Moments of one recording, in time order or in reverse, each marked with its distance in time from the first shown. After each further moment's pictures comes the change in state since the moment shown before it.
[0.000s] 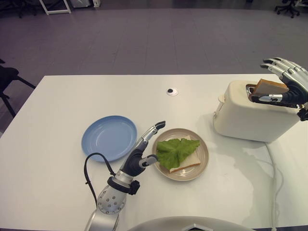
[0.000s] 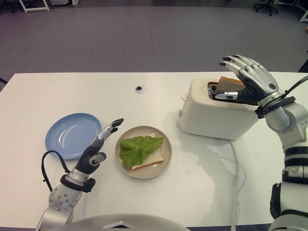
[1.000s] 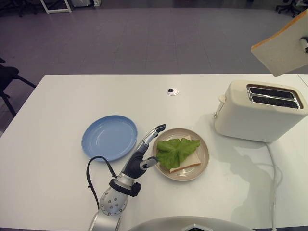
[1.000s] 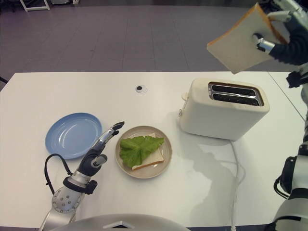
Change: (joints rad) left arm 0.001 -0.024 0.000 0.051 0.001 -0.038 -0.009; right arm -0.201 -0.063 -0.045 0.055 0.723 -0.202 0.373
